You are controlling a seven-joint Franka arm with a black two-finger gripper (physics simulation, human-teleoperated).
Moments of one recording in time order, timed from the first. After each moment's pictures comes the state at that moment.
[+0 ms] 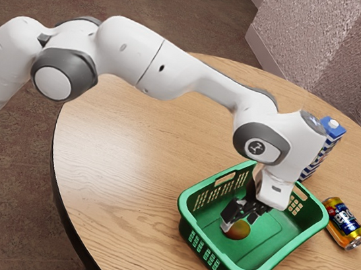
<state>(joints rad) -0.45 0.52 0.10 -1.30 -0.11 1.75 0.88</state>
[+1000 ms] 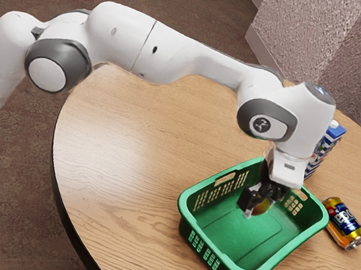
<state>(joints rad) -0.45 0.46 0.09 -1.24 -0.09 1.78 0.85</state>
